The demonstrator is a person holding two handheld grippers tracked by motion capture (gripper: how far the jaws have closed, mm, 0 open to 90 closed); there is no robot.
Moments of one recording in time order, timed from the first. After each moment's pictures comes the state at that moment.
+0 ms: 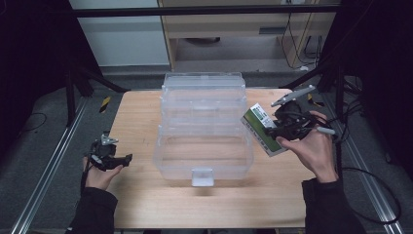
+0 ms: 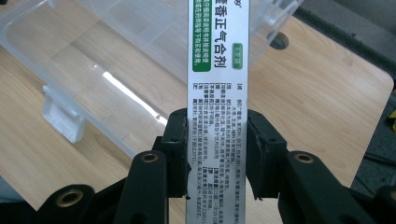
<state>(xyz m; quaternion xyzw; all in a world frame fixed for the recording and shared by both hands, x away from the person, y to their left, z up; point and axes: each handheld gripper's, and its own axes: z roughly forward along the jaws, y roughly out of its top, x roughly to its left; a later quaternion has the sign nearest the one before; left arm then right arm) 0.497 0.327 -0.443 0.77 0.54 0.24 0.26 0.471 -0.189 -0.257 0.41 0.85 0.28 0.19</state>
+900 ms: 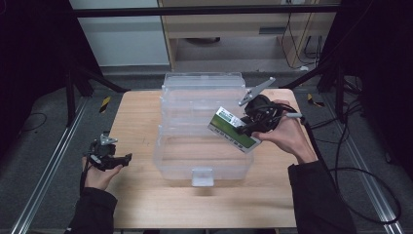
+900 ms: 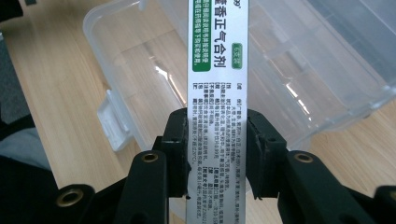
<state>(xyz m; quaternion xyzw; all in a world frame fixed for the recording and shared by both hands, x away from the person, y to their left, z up) 0.496 0.328 -0.441 0.76 0.54 0.24 0.27 0.508 -0.137 -0.266 0.24 0.91 0.31 0.12</state>
